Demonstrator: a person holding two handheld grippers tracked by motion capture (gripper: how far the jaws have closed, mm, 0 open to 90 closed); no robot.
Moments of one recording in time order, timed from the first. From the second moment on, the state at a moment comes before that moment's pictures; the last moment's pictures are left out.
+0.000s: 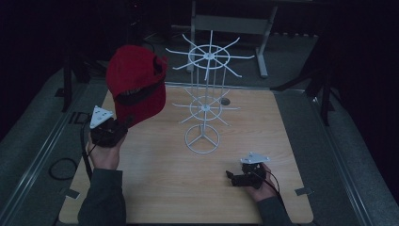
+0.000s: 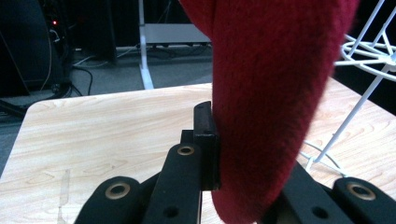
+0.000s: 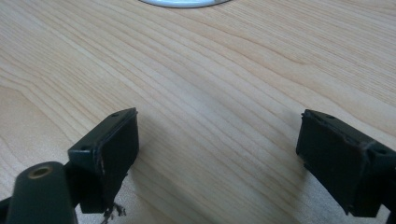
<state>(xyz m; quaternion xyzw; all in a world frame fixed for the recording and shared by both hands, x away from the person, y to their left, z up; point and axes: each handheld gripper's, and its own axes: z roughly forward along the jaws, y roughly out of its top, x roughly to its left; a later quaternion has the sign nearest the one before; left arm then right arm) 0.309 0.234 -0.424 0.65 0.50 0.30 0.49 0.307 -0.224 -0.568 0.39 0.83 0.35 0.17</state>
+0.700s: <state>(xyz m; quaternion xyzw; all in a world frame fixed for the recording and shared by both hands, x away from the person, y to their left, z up) 0.308 0.234 -0.413 0.63 0.50 0.31 0.51 0.307 -0.224 -0.568 0.40 0.83 0.35 0.17</state>
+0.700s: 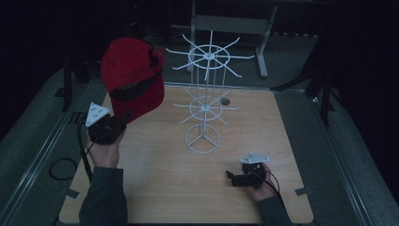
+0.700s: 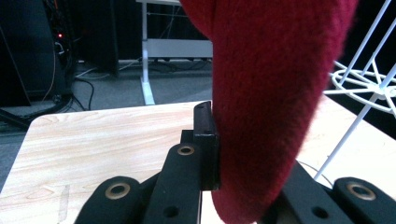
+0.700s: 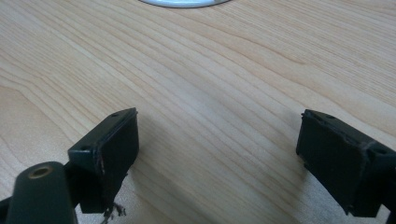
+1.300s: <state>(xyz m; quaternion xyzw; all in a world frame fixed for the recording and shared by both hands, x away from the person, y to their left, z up) 0.306 0.235 -0.406 0.61 0.50 0.31 0.53 0.307 -0.224 -0.568 0.40 0.83 0.35 0.17</state>
